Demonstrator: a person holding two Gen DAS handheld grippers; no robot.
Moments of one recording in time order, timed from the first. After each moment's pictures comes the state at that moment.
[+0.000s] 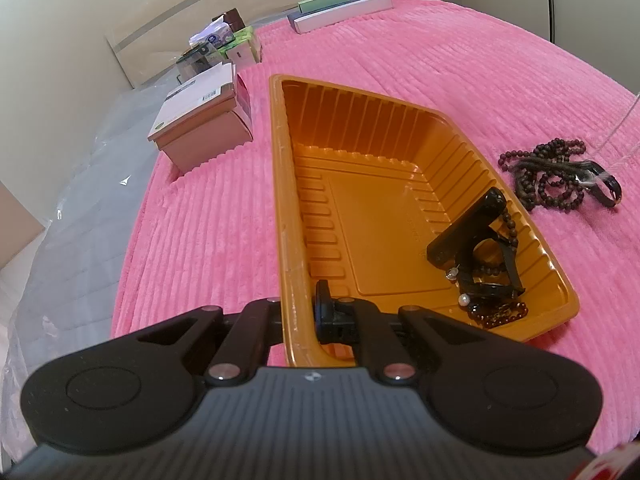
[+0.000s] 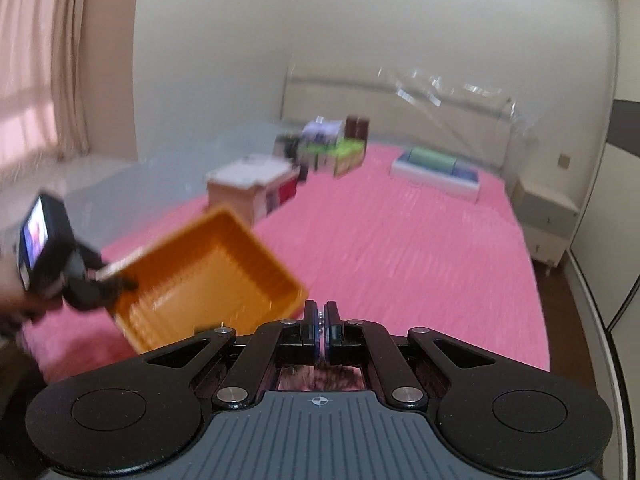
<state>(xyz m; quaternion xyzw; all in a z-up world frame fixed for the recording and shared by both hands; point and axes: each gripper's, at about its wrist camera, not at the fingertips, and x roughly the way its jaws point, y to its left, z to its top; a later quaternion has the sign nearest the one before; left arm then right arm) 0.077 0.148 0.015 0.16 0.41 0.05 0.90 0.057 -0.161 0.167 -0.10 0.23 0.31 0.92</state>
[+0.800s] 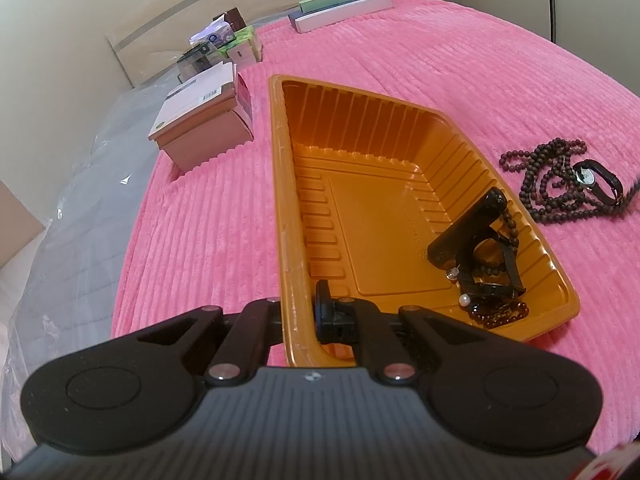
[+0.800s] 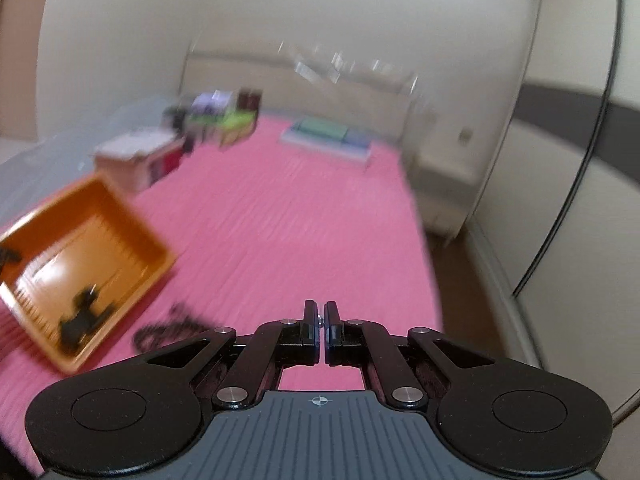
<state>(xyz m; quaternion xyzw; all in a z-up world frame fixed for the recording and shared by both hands) 0.076 0.147 0.016 0.16 0.41 0.05 0.90 0.072 -0.228 0.160 -0.15 0.22 0.15 0.95</state>
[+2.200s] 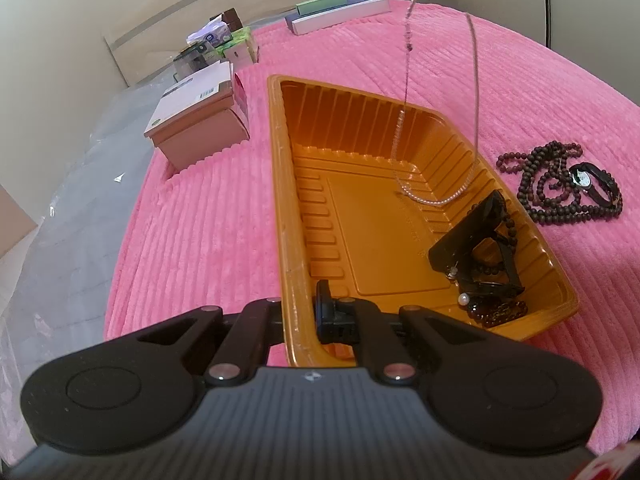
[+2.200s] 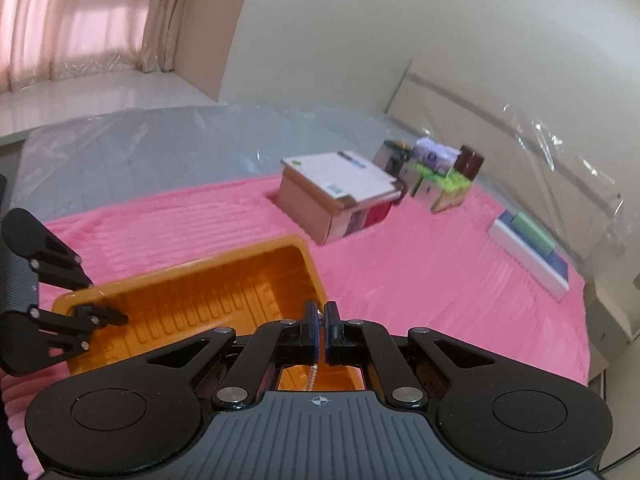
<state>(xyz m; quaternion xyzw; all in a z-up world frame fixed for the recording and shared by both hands) 0.075 0.155 0.012 0.15 0.40 0.04 0.90 0.174 0.038 0.113 -0.28 0.22 0.42 0.83</state>
